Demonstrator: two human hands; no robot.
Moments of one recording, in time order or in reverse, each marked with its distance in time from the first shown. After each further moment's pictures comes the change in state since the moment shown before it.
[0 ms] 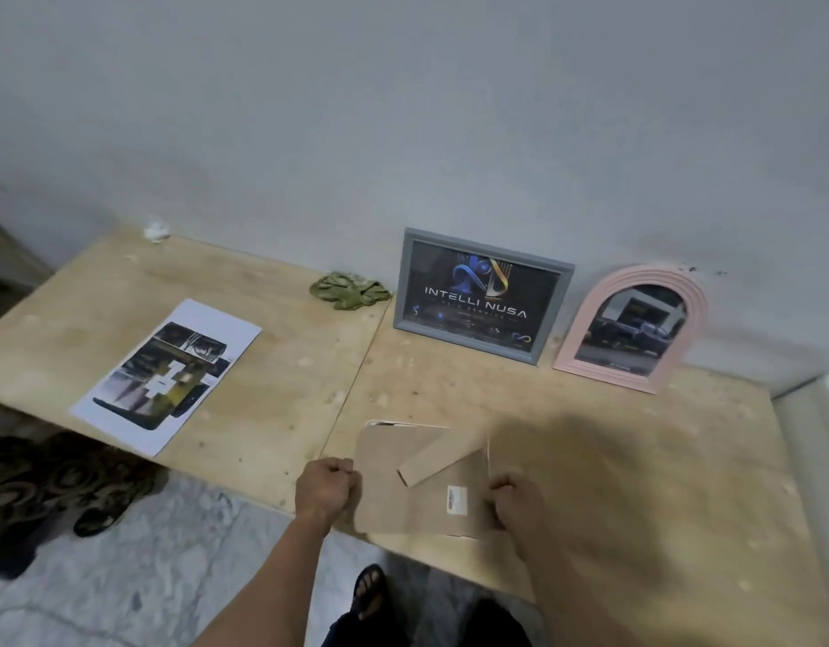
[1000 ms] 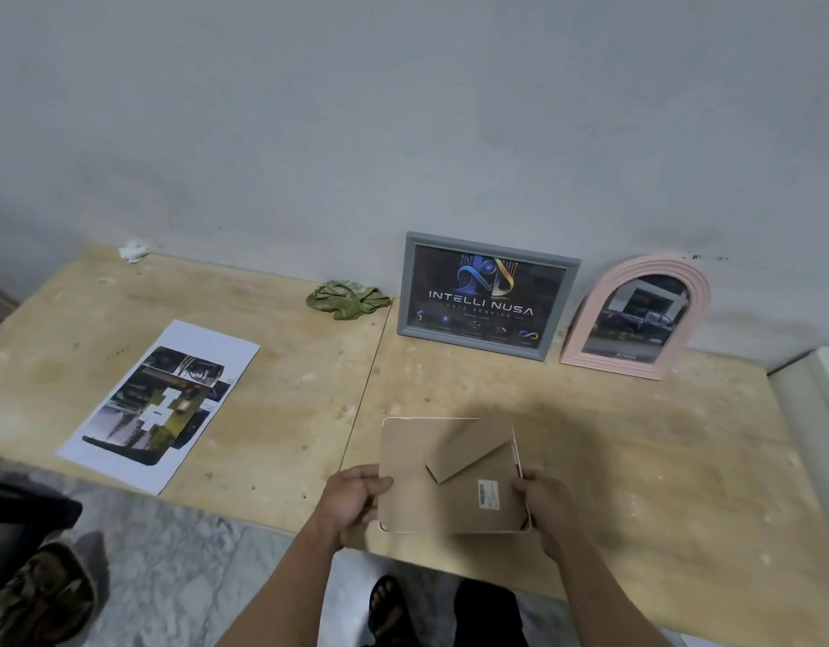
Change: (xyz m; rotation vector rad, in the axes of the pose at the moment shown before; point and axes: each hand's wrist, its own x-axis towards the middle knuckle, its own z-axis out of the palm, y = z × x) left_hand 0.016 0.012 -0.027 -0.306 -0.445 -0.077; right_hand -0.001 -0.011 0.016 0.213 0.015 0.096
